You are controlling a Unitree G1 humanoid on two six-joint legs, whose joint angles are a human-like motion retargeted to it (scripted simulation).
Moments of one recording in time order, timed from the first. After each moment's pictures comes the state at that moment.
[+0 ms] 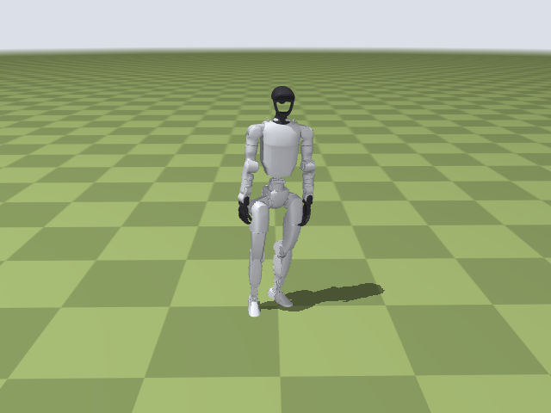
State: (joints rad) left arm -0.07 0.09 0.26 1.61 0.12 0.10 -0.11; right arm -0.06 -0.10 0.16 1.65 -0.31 0.07 0.22; waist -0.34 0.02 -0.17; left_leg -0.07 -0.04 0.13 0.00 -0.08 0.01; right_leg -0.07 -0.06 -0.45 0.01 0.07 0.01
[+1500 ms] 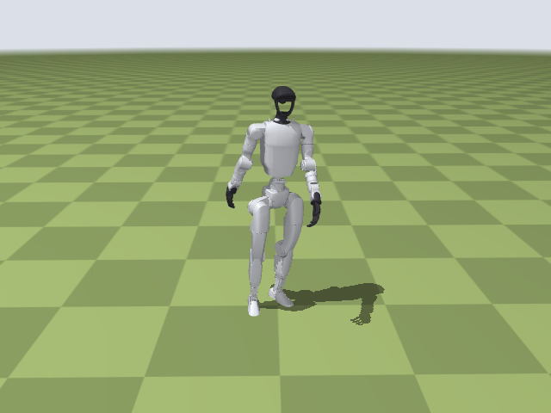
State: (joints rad) left arm -0.37 0.00 0.14 1.22 0.05 -0.05 -0.20; right arm 0.27 -0.21 -0.05 1.70 -0.21 0.23 0.15; waist -0.28 0.01 -0.19; left_leg -0.10 -0.05 0.11 0.02 -0.08 0.01; right_leg -0.07 -0.07 -0.47 0.01 0.06 0.00
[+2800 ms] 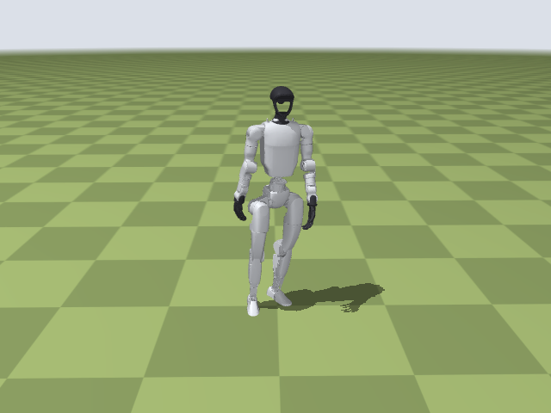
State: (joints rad) left arm -0.19 0.04 0.18 1.43 0.24 -0.03 -0.18; right arm 0.05 -0.16 0.13 1.70 -0.19 0.16 0.21; waist -0.26 0.04 -0.22; left_leg -0.10 -0.06 0.14 -0.01 -0.10 0.01; right_leg -0.10 -0.08 -0.44 0.01 0.06 0.01
